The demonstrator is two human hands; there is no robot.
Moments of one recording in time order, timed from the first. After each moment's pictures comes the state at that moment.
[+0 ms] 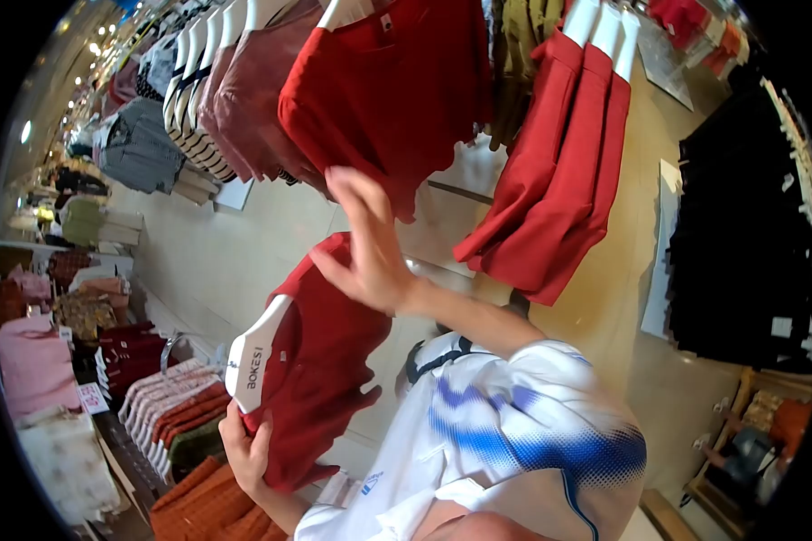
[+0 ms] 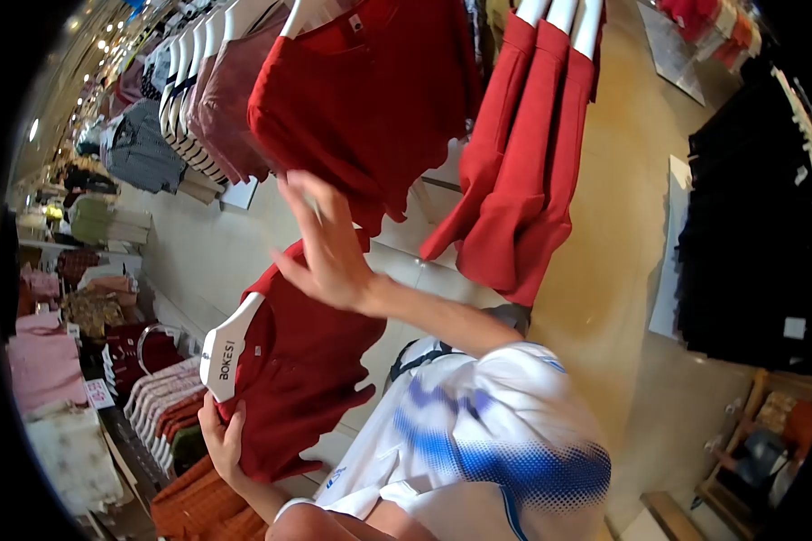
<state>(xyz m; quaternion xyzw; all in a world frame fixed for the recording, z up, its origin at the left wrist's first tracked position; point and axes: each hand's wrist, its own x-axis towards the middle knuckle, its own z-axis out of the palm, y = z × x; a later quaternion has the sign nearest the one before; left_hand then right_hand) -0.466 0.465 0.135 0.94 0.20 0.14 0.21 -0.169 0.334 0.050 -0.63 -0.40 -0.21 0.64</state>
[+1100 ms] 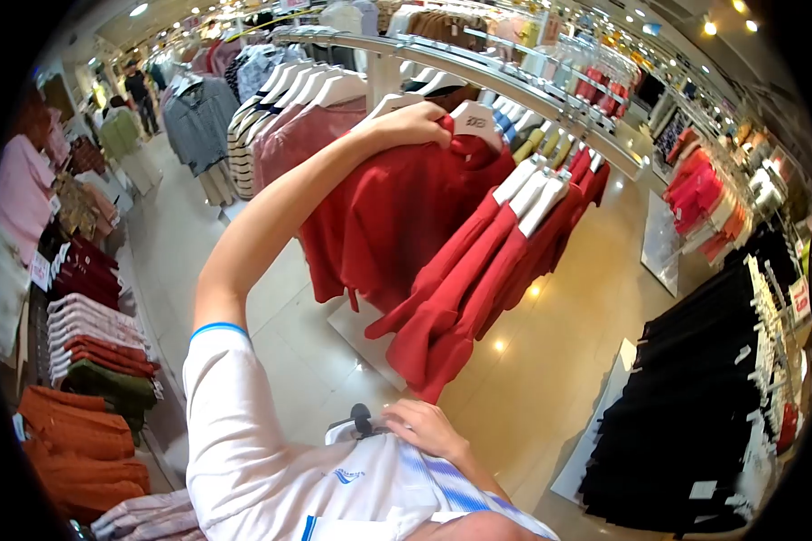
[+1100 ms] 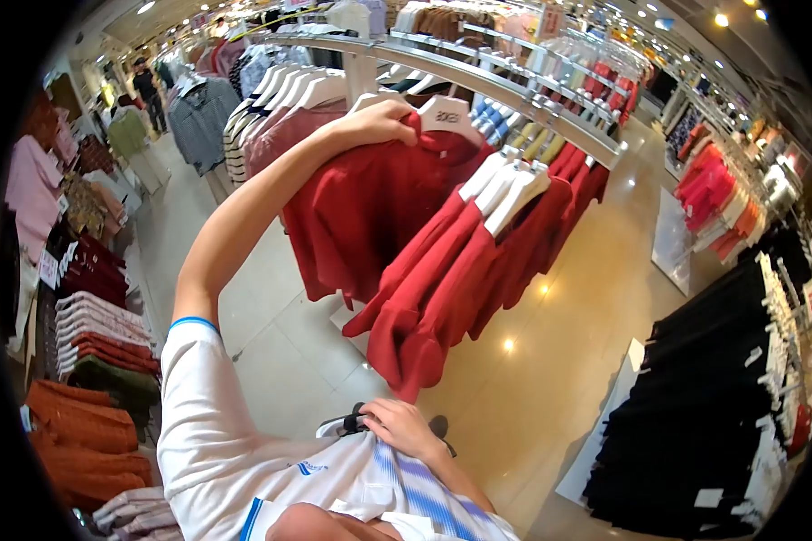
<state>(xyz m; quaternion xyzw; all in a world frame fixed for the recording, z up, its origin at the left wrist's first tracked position) 0.028 0.376 0.251 0.94 -0.11 0.08 0.30 -0.197 0.057 -0.009 -0.72 -0.53 0.18 0.41</state>
